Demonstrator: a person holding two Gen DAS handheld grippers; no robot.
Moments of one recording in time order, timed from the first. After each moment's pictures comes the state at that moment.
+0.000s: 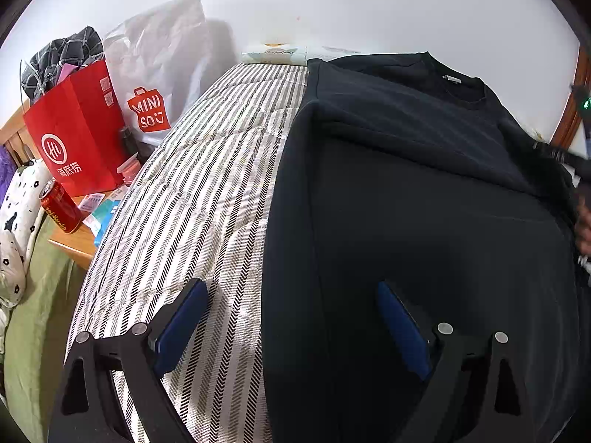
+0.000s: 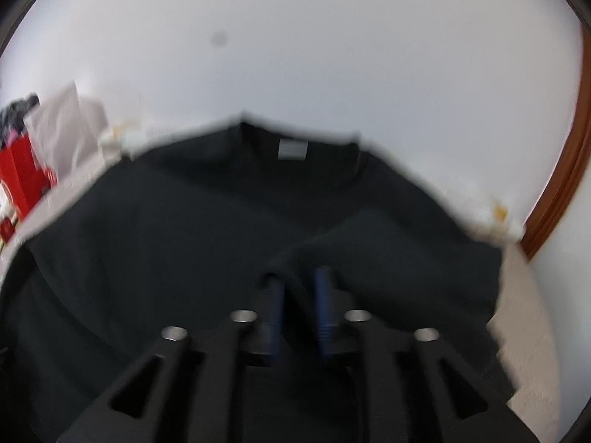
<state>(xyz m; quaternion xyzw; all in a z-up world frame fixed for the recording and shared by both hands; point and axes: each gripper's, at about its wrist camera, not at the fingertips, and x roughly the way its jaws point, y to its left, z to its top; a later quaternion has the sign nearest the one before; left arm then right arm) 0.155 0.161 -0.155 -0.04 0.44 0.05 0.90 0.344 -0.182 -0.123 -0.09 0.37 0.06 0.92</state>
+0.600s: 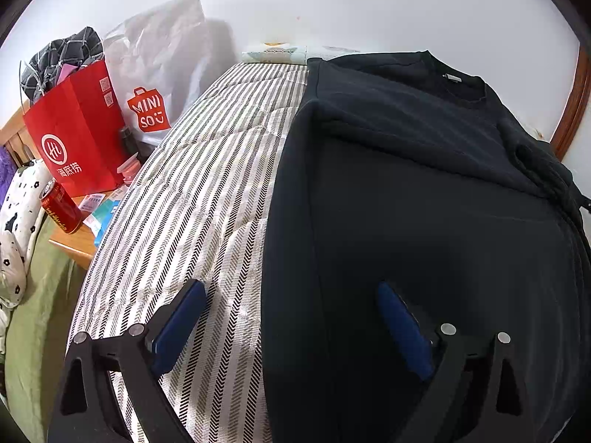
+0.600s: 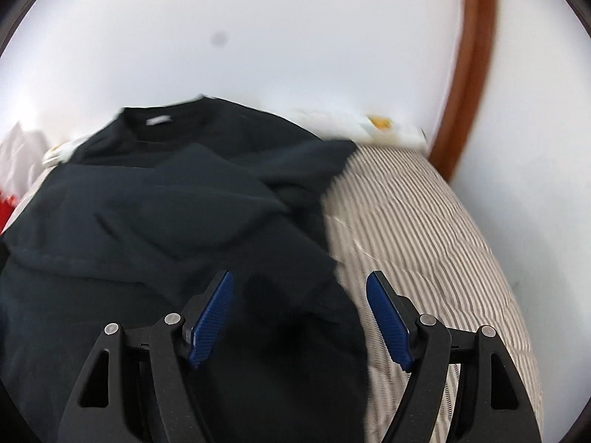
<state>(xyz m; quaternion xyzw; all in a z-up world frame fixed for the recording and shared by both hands) 0.155 0.161 -0.155 -0.04 0.44 0.05 0.90 0.264 -0.354 -0.124 0.00 0.39 -0.04 0.92</state>
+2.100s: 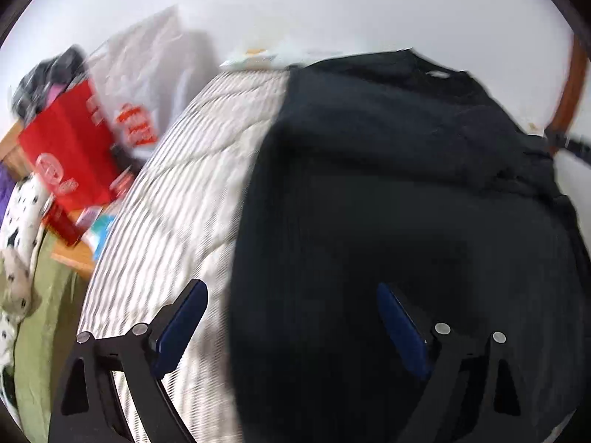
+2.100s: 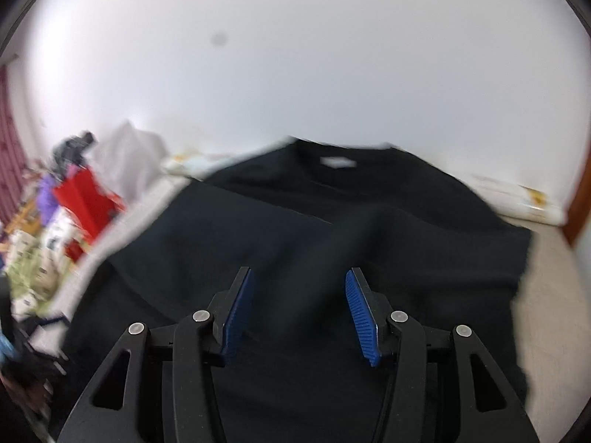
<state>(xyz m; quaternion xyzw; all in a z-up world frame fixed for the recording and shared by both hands) 0.169 0.131 -0.129 -0.02 0.44 0.03 0.90 0.283 -0.227 -0.077 -0.02 0.35 0.16 0.92</state>
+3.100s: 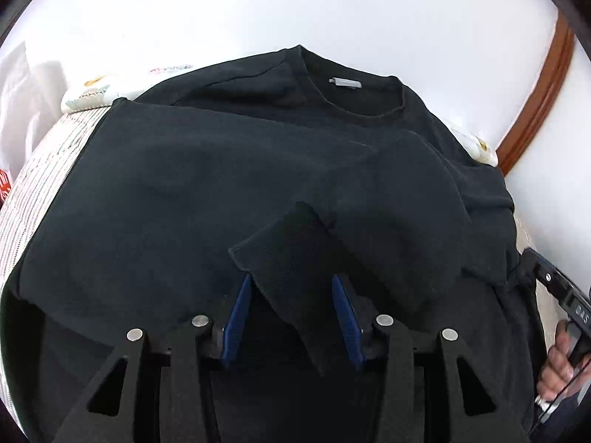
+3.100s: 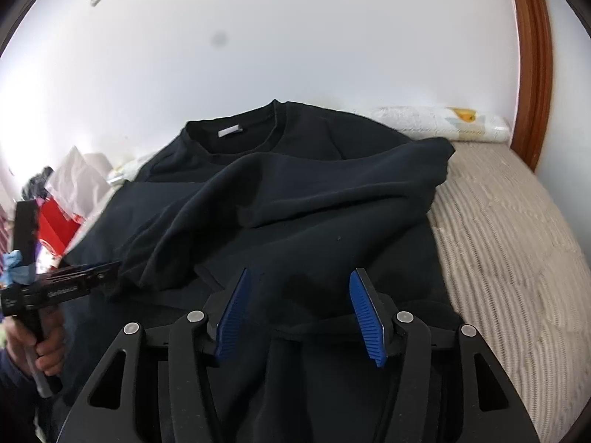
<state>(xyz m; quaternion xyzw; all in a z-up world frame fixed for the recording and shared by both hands) 0.310 0.013 -0.140 -0.07 0.44 -0.09 0.89 0.281 -0.335 -0.123 0.08 0.38 0.11 0.92</state>
